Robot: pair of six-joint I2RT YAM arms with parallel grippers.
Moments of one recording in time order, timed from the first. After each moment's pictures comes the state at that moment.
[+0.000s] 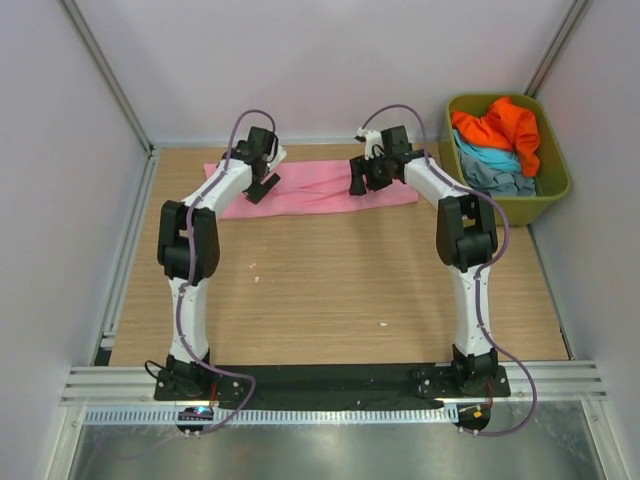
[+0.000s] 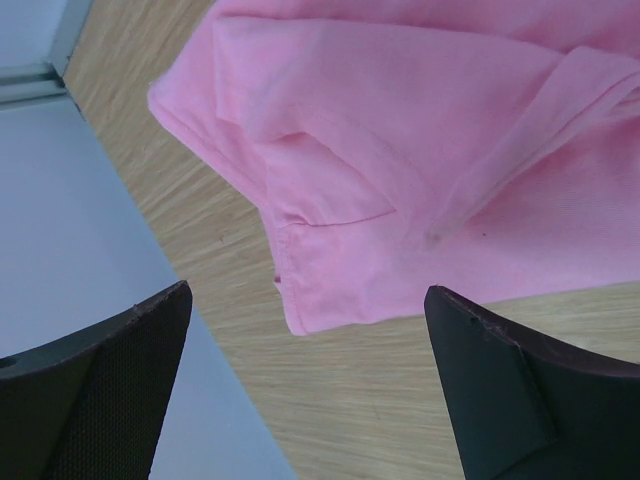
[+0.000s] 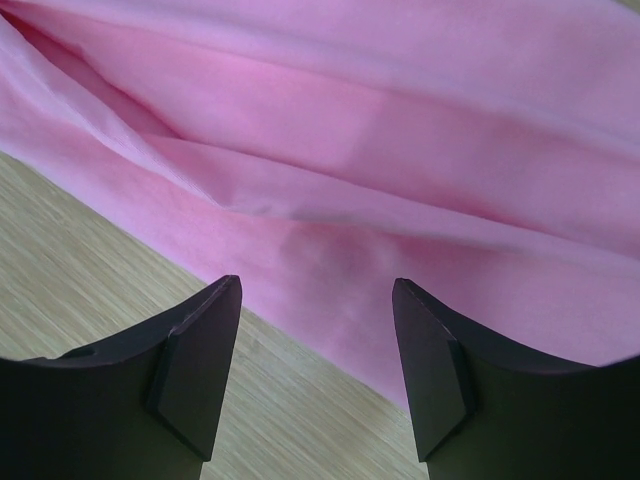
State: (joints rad) left arm -0.30 2.17 1.87 -0.68 -0.45 0.51; right arm 0.26 2.29 1.88 -0.44 -0.41 -0.11
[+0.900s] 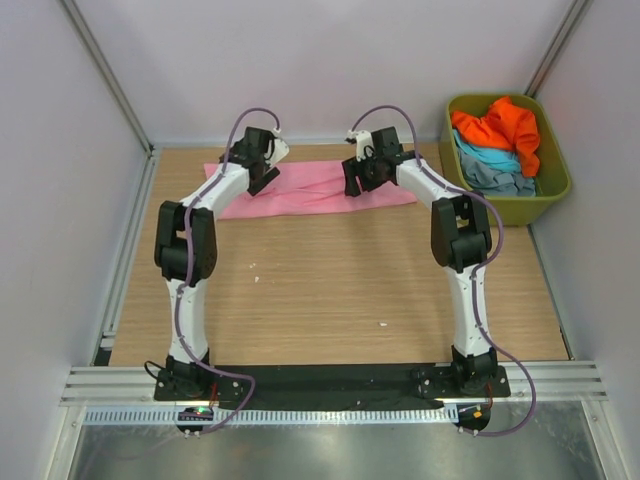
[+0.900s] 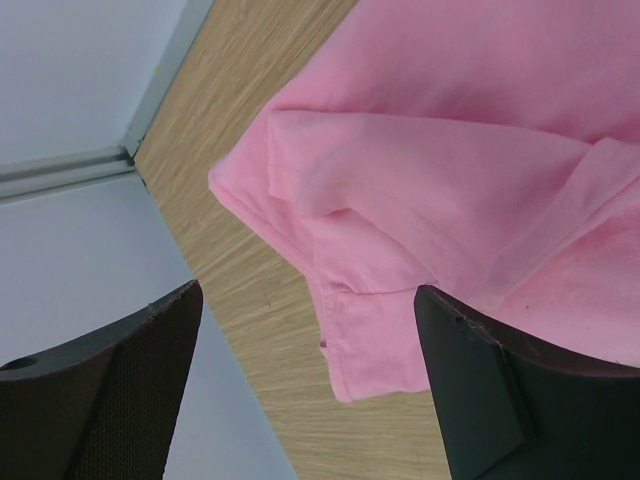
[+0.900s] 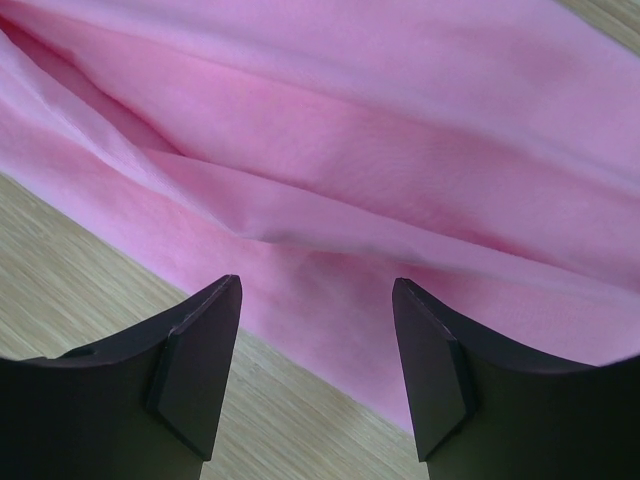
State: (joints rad) left arm -0.28 2.14 1.77 -0.44 -0.42 0.69; right arm 0.30 2.30 1.91 -0.44 -0.33 -0.15
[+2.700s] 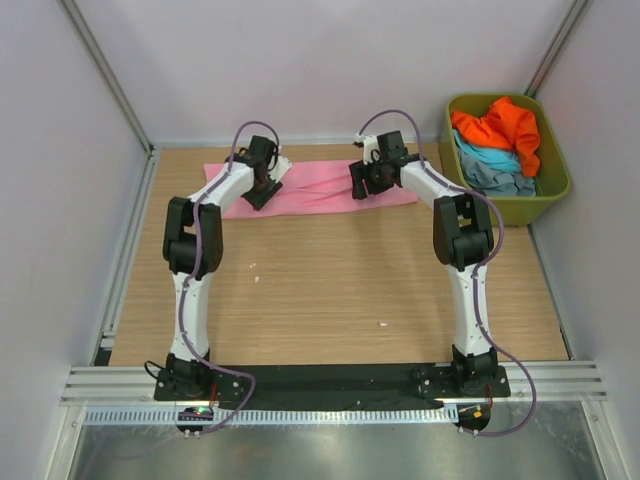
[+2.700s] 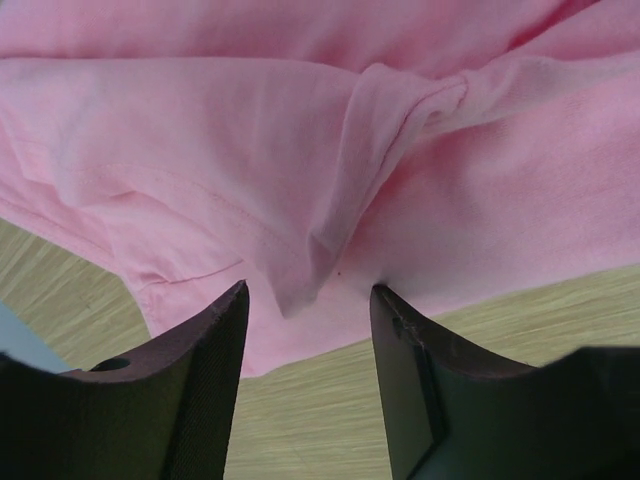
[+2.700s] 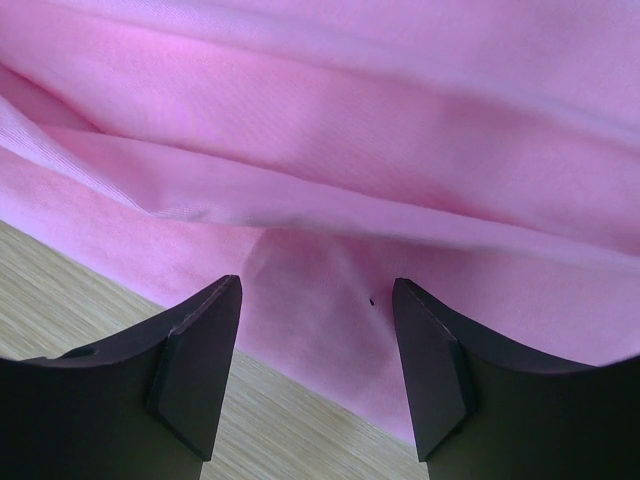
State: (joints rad) left arm -0.28 2.24 1.85 -0.72 -0.21 0.49; right arm 0.28 2.32 1.87 -0.43 -0.30 -0.14
